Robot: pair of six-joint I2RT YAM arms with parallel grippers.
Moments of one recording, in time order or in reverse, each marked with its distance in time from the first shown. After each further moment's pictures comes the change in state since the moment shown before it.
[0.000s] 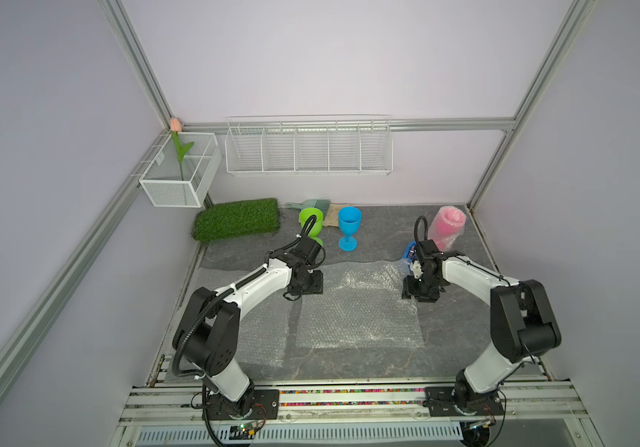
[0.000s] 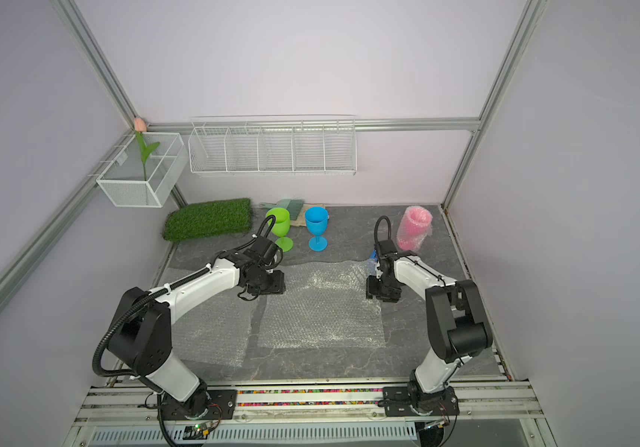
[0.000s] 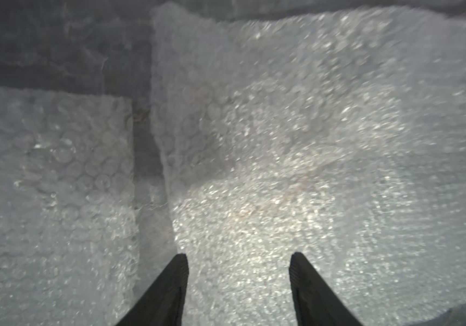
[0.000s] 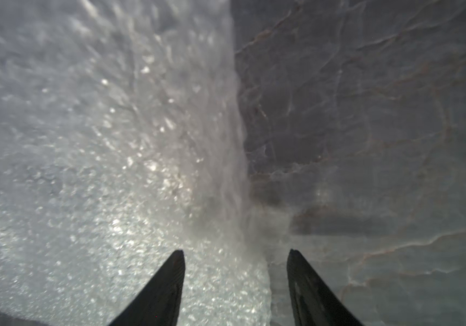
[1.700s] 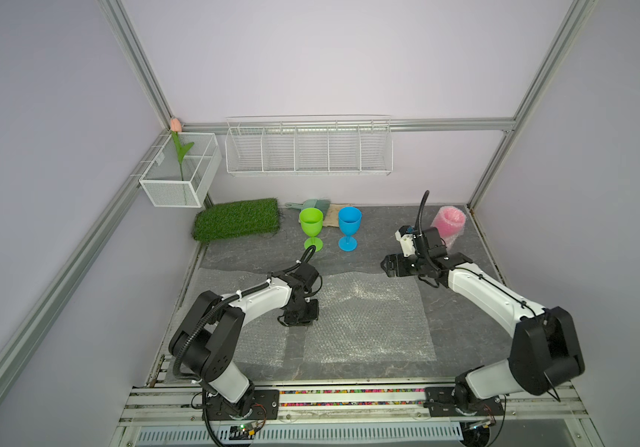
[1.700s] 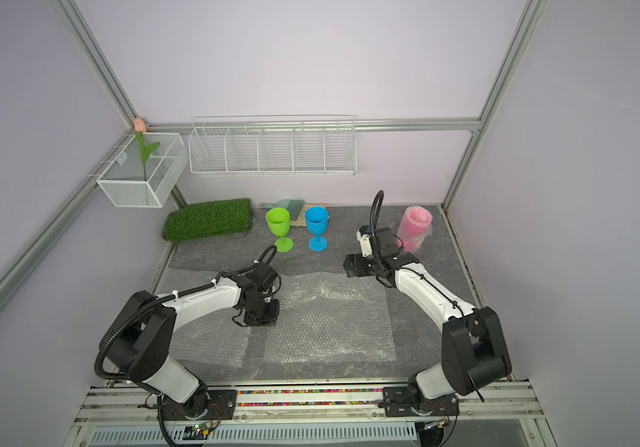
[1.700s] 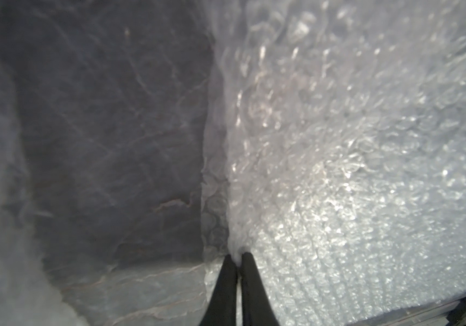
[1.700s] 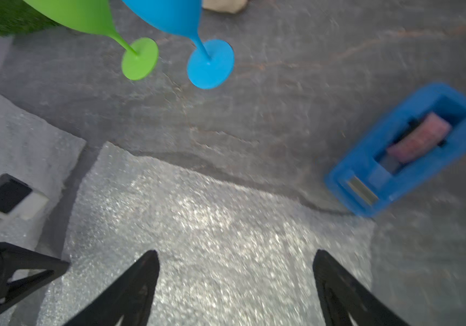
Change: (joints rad) left arm -0.048 -0.044 -0.237 0.023 0.153 -0.079; right arm 0.132 -0.189 0.021 0.428 -0.073 -0.138
